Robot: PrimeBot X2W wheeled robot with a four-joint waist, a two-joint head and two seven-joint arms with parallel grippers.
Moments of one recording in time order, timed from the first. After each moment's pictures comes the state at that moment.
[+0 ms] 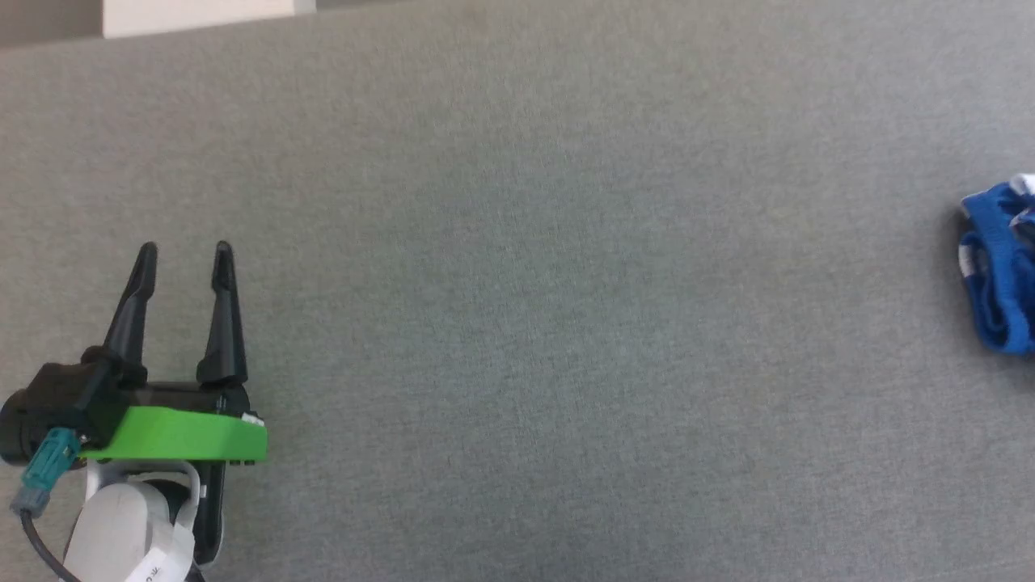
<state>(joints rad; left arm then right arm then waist) -0.15 0.24 0.03 -0.04 -0.28 -0.09 -0.25 -0.61 -0.59 -0.11 0.14 0.05 0.13 0.19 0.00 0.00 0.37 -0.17</state>
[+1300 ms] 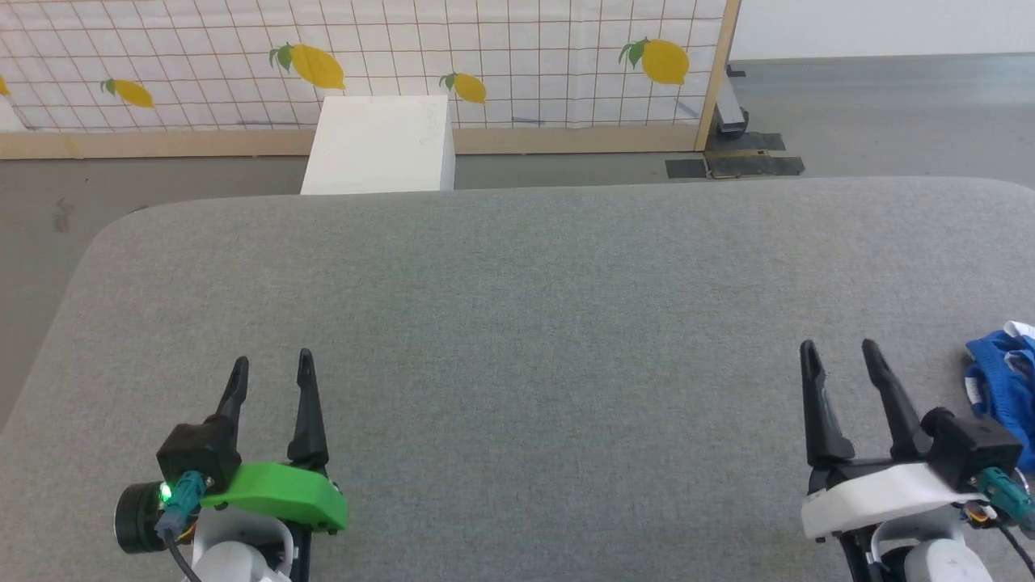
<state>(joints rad) -0.08 0.10 -0.01 0.20 -0.20 0.00 -0.26 -0.03 -0.05 -0.04 0.13 0.20 0.13 -0.23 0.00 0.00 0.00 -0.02</state>
